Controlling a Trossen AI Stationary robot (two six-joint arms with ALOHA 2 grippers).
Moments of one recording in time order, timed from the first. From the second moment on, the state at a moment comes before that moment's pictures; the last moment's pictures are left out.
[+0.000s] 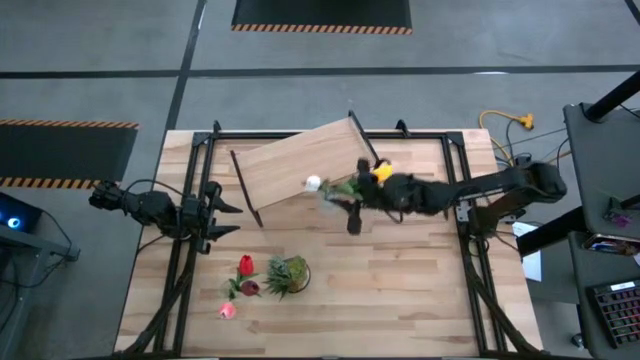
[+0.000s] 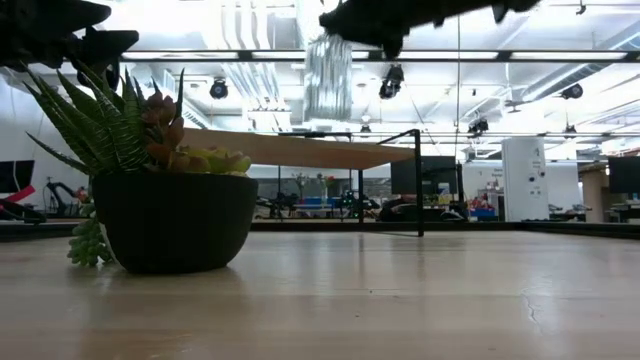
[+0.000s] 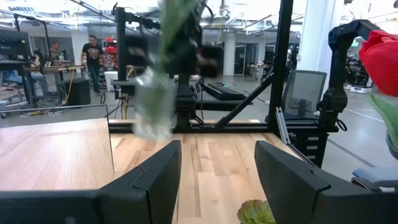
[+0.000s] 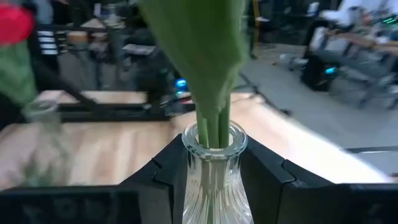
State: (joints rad) left arm -0.36 0.04 0.16 -0.07 -0.29 0.00; right arm 0.04 1.42 0.92 0.35 0.23 -0.03
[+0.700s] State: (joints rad) left arm -0.36 0.04 0.16 -0.06 -0.29 -0.01; right arm -0.38 1.45 0.96 0.35 0.10 0.00
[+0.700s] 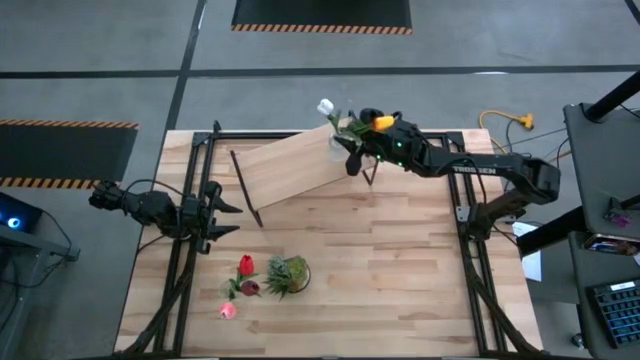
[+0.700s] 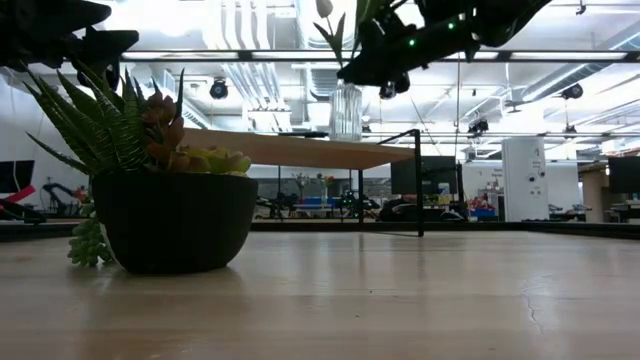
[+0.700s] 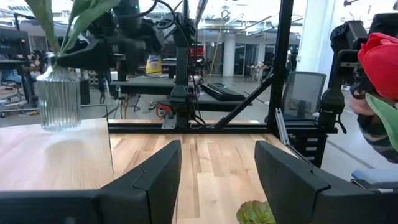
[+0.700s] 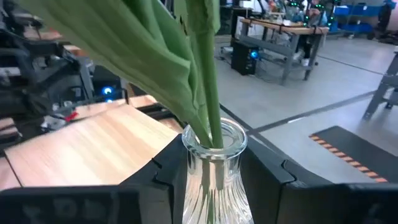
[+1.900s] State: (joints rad) left arm -0.36 0.04 0.16 -0.06 -0.29 -0.01; right arm -0.43 1.49 0.97 0.37 0.07 0.03
